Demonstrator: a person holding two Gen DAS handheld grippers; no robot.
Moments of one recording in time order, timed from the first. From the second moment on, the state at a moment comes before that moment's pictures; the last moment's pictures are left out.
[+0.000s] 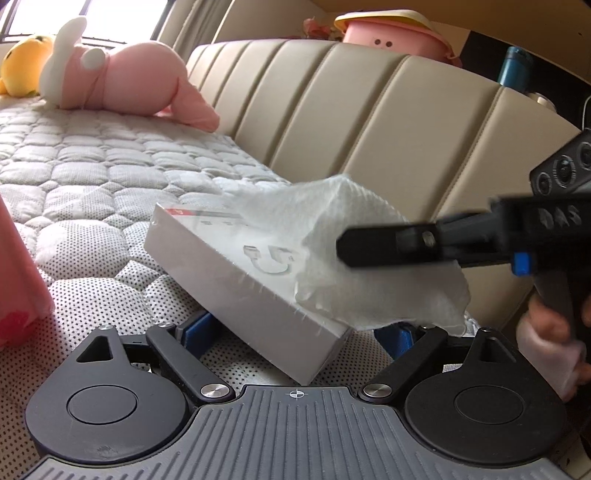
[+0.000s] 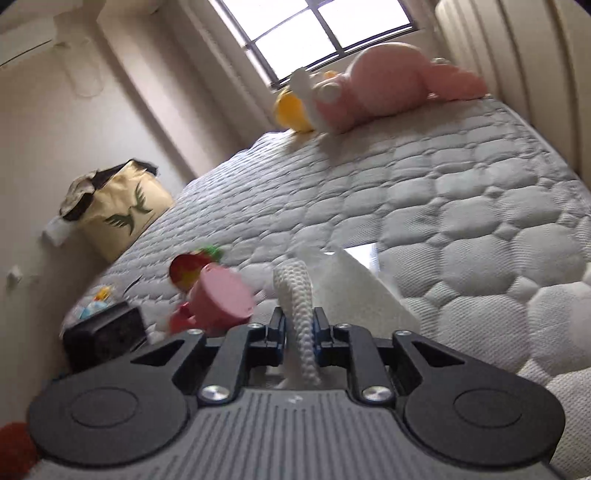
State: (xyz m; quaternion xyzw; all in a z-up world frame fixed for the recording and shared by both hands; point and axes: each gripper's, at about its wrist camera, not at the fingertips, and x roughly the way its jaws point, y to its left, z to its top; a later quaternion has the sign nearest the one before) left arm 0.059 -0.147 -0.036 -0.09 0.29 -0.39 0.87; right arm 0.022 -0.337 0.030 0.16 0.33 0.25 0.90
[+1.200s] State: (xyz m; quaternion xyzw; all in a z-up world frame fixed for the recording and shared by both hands) left arm 0.089 -0.226 -0.014 0.05 0.20 -0.37 0.91; right arm 0.005 -0.419 0.076 0.24 0.19 0.18 0.93
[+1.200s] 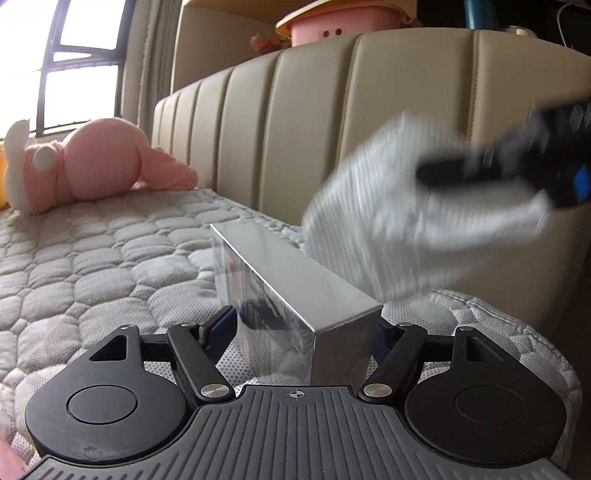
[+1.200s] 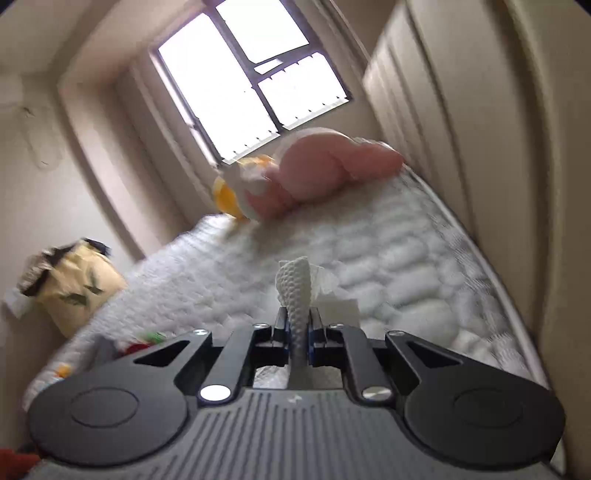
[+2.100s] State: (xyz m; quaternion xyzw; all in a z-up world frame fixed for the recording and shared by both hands) left arm 0.082 -0.223 -0.014 0.05 0.19 -0.37 0.91; right arm 0.051 -0.404 0.029 0.14 0.29 0.07 0.94
